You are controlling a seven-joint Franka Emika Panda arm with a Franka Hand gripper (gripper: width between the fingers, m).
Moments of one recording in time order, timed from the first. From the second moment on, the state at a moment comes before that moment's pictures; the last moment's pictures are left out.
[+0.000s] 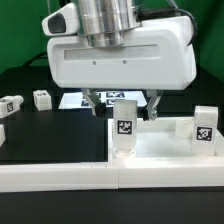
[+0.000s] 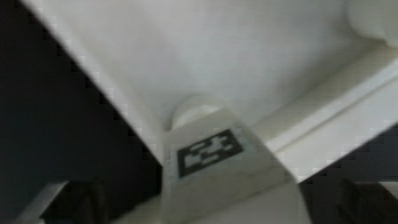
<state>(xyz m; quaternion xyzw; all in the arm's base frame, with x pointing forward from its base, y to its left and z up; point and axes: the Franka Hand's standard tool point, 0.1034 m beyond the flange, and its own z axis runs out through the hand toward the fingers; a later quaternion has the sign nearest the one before) 0.664 -0.009 0.082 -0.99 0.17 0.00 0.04</state>
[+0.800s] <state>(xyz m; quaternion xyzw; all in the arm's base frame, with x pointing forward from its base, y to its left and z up) 0.664 -0.010 0.081 -0.96 0.26 0.00 0.04</state>
